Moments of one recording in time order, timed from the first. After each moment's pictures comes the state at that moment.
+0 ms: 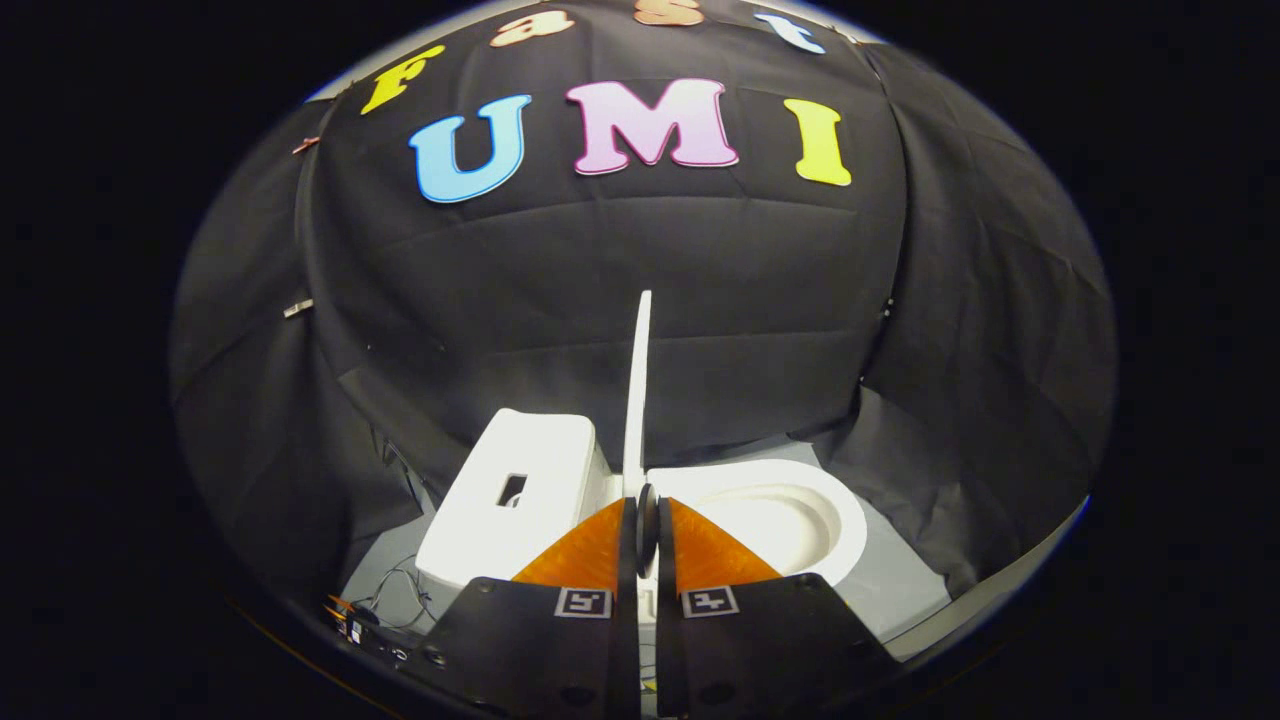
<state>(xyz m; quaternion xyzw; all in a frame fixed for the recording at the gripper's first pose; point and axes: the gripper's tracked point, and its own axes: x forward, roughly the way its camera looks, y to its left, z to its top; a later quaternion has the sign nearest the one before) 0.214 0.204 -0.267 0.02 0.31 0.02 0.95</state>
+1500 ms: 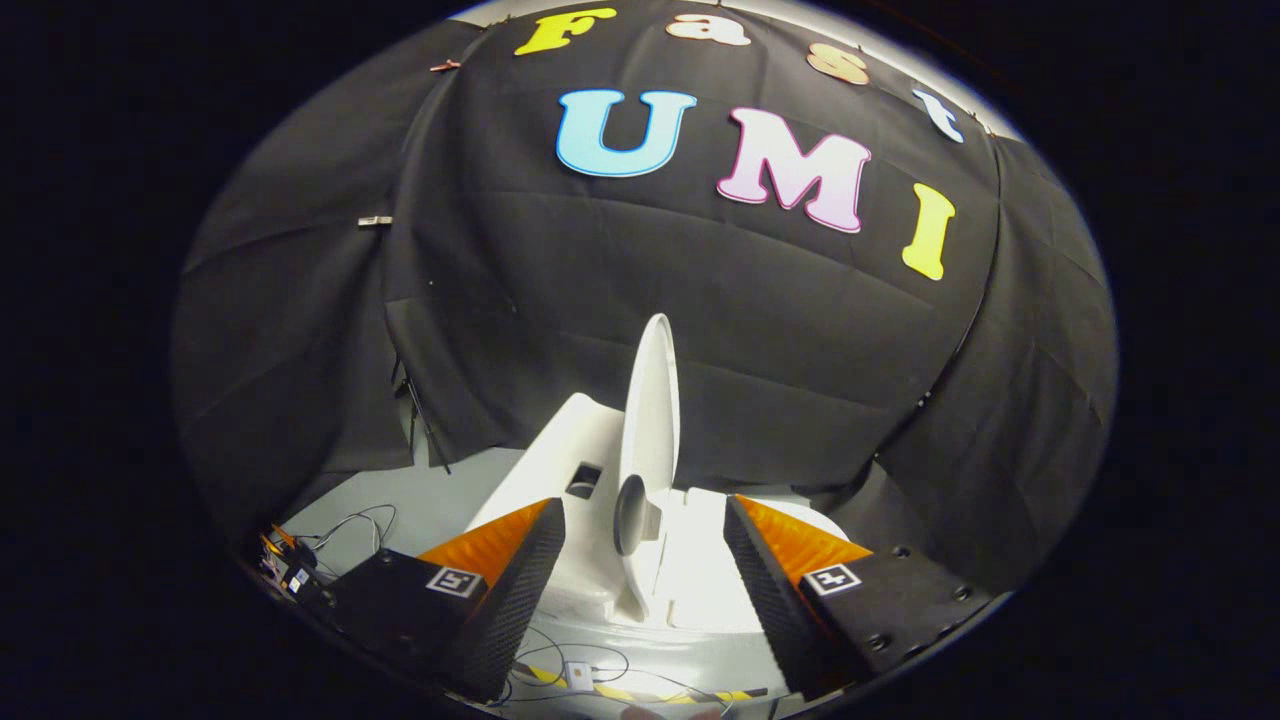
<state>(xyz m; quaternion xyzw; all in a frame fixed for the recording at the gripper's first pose) 0.183 0.318 -0.262 -0.10 0.29 0.08 0.95</state>
